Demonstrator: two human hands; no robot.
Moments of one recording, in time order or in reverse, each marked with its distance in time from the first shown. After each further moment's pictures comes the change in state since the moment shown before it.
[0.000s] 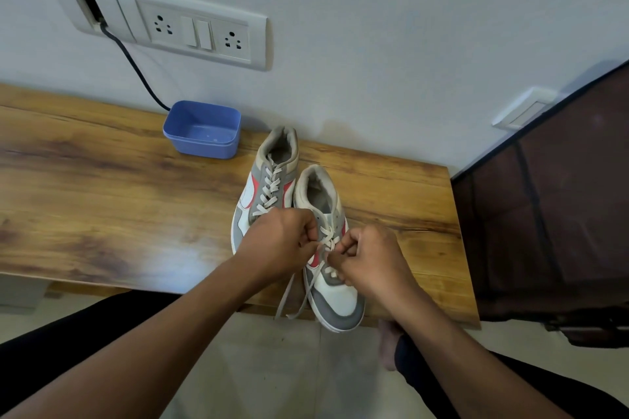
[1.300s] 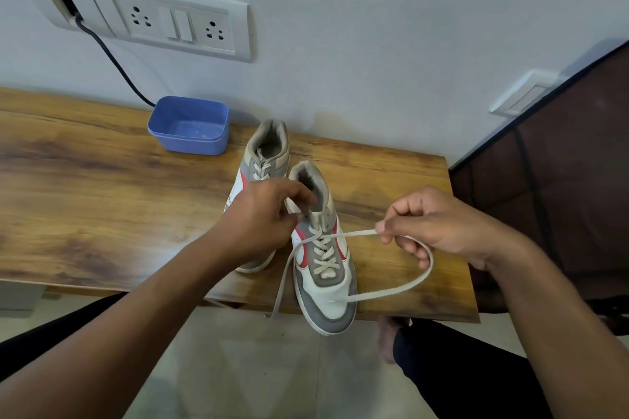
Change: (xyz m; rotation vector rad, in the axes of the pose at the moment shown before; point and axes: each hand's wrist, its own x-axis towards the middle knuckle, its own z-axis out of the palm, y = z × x) left_hand 0.012 0.007 -0.033 -0.098 0.034 0.082; right_hand 0.007 0.007 -0.120 0.194 -0.429 -0.023
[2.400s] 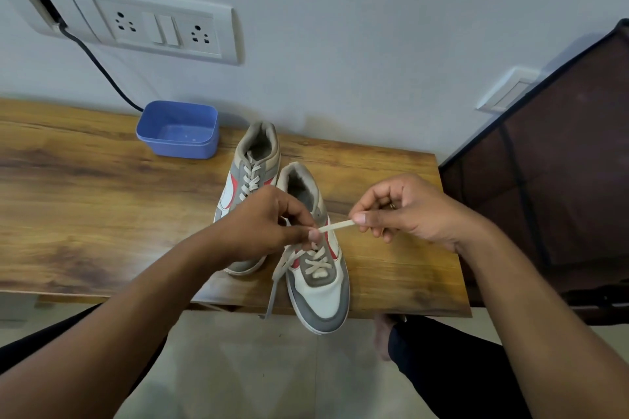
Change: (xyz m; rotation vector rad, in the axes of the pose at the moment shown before) left_hand 0.002 0.016 -0.004 -0.394 -0.306 -0.003; right_hand 0.027 0.014 -0.001 0.101 0.017 -0.206
